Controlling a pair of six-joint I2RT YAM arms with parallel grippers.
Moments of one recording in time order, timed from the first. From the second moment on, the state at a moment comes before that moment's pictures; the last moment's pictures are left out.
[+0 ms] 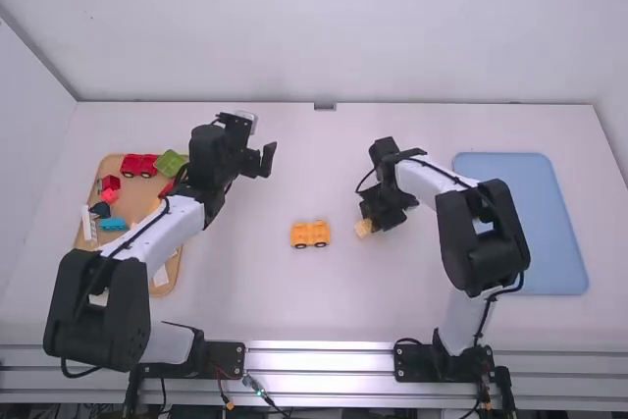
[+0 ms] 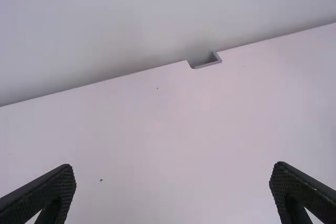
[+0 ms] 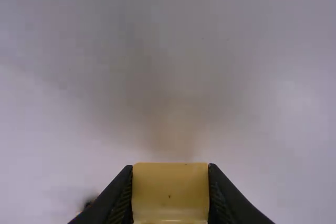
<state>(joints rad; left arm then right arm) -0.13 1.48 0.82 0.21 0.14 0.08 0.32 1.94 1.19 -0.84 -0.24 1.35</state>
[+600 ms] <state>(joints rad) -0.13 1.48 0.82 0.21 0.14 0.06 0.40 1.94 1.19 -0.79 -0.15 1.80</state>
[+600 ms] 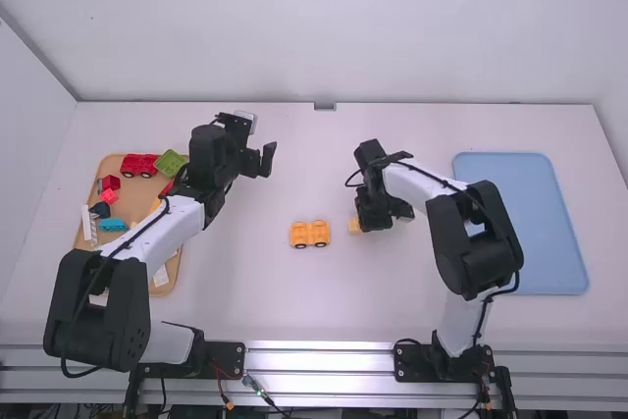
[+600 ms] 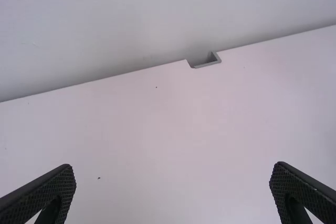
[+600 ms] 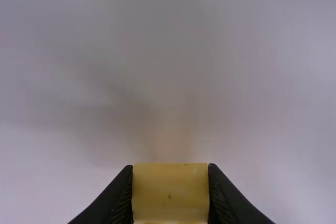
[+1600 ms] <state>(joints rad) -0.13 1.48 0.82 0.20 0.14 0.06 0.38 1.94 1.10 -0.68 -0.19 1.78</state>
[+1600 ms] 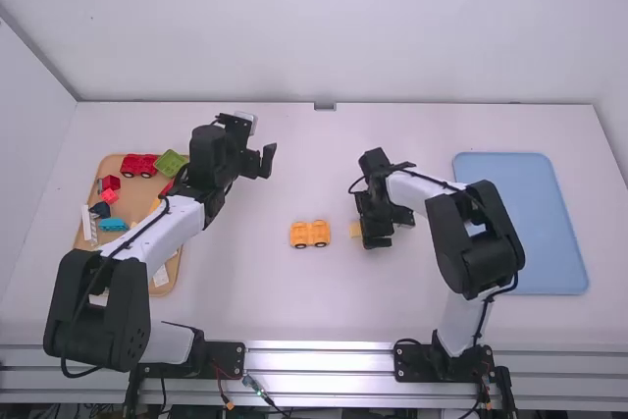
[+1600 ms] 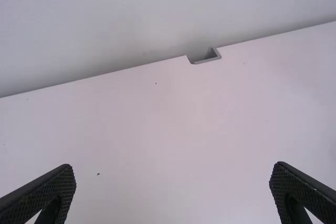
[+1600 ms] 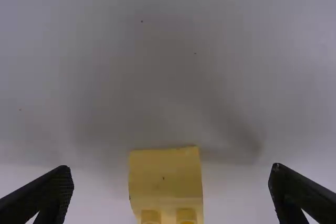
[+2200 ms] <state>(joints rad) -0.13 1.48 0.82 0.20 0.14 0.06 0.34 1.94 1.46 -1.09 -0.24 1.27</state>
